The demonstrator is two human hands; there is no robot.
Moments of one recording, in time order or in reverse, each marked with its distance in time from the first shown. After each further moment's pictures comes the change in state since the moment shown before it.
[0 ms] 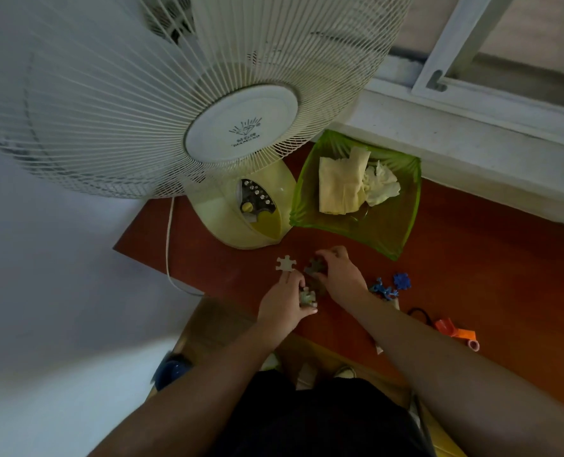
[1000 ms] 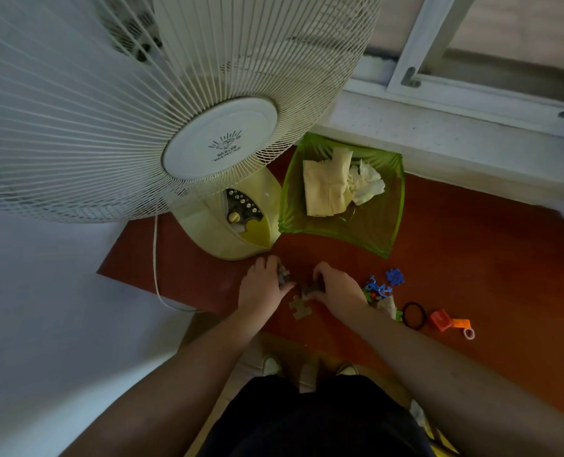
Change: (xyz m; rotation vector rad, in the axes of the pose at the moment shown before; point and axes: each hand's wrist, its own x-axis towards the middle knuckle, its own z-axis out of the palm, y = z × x) left_hand 0.048 -0.031 -0.017 0.251 0.111 -0.001; right_hand -0.015 0.010 0.010 0.046 -0.002 -0.014
